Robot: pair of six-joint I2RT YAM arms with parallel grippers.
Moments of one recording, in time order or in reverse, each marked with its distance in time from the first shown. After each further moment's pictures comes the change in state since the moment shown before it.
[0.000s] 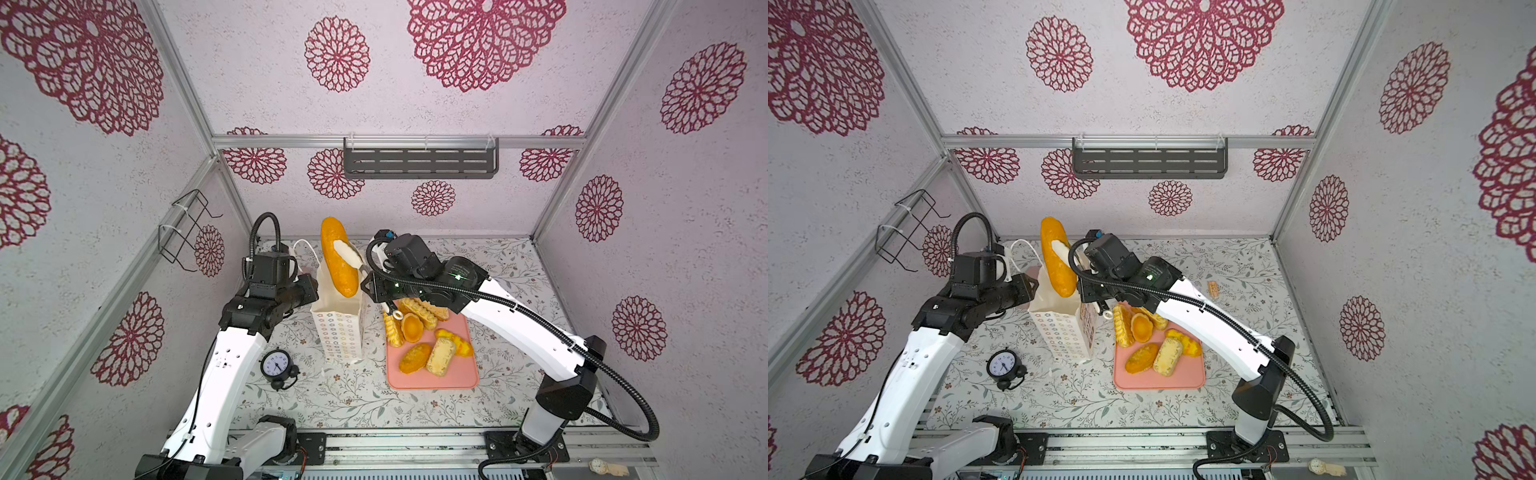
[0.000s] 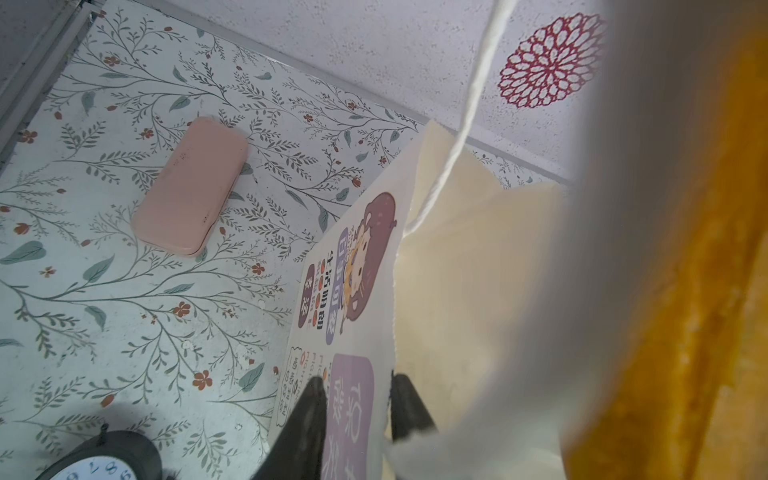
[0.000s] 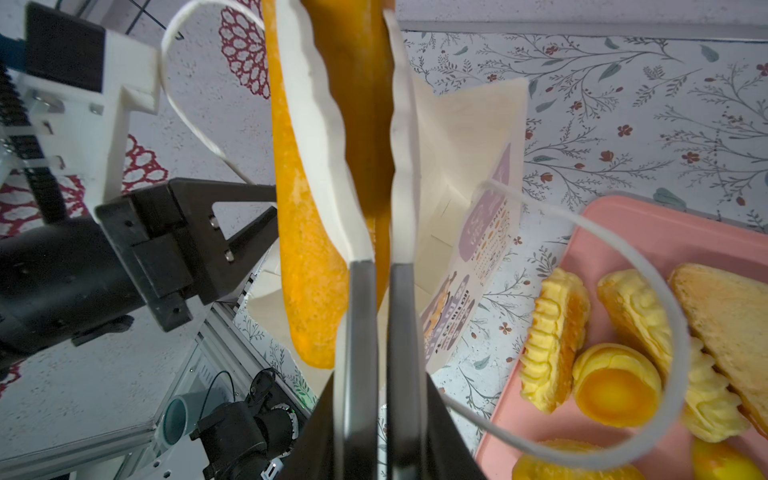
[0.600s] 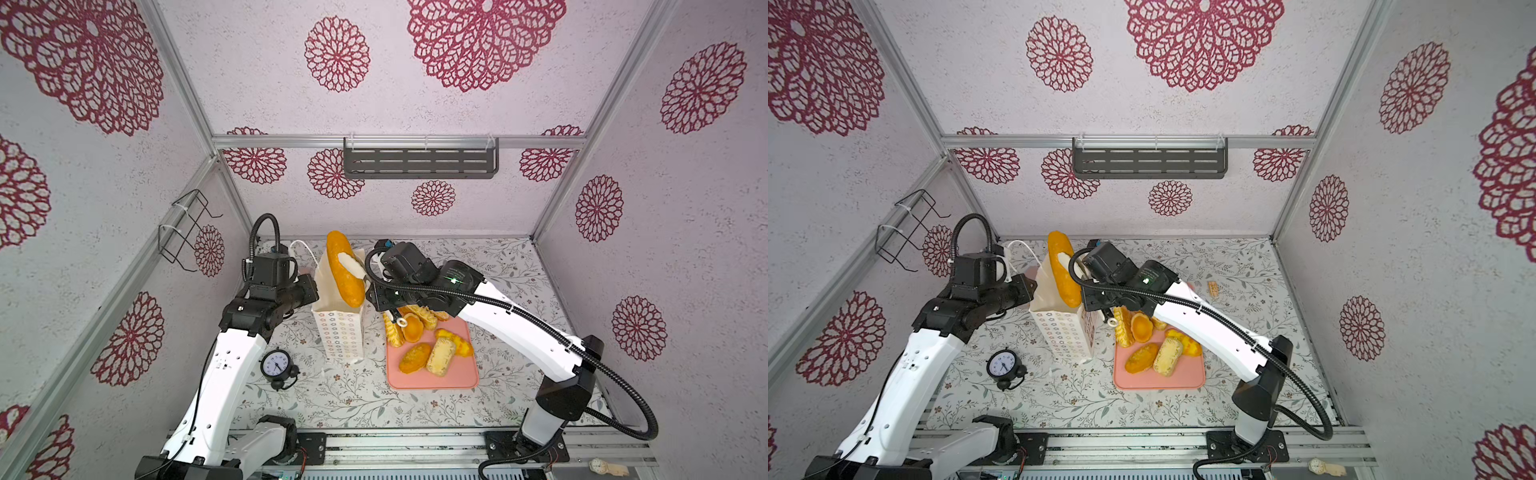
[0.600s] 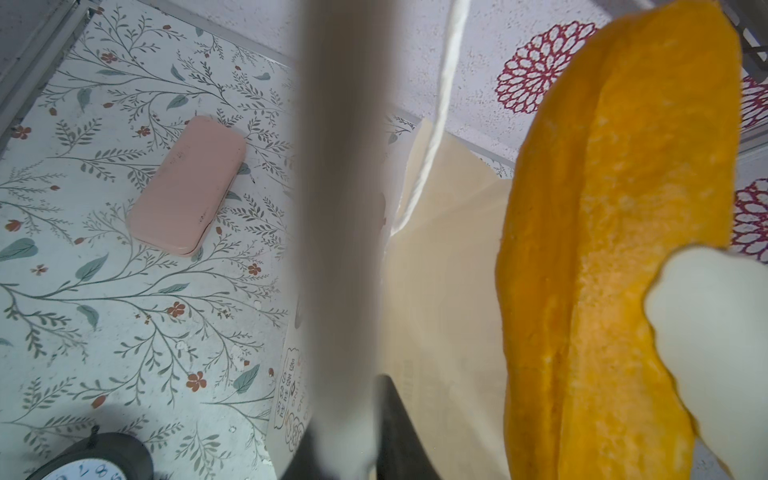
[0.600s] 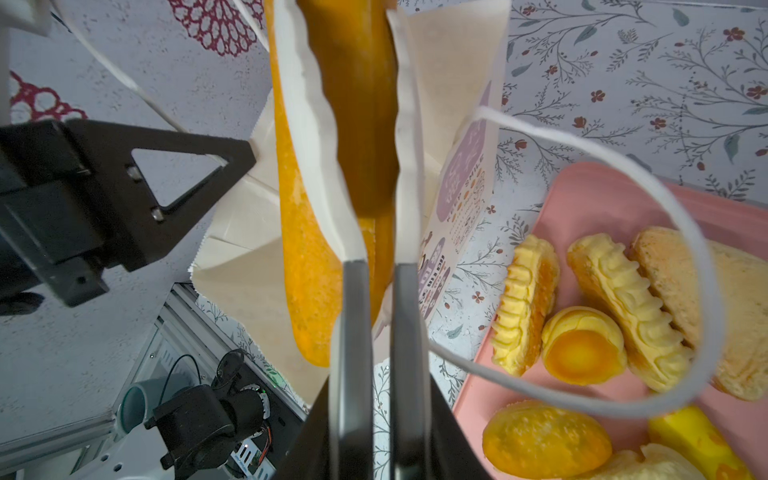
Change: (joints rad) left arm -0.001 -0.009 -0.014 0.017 0.001 -0.018; right arm 0.019 0.000 -0.031 -0.058 0.037 -0.022
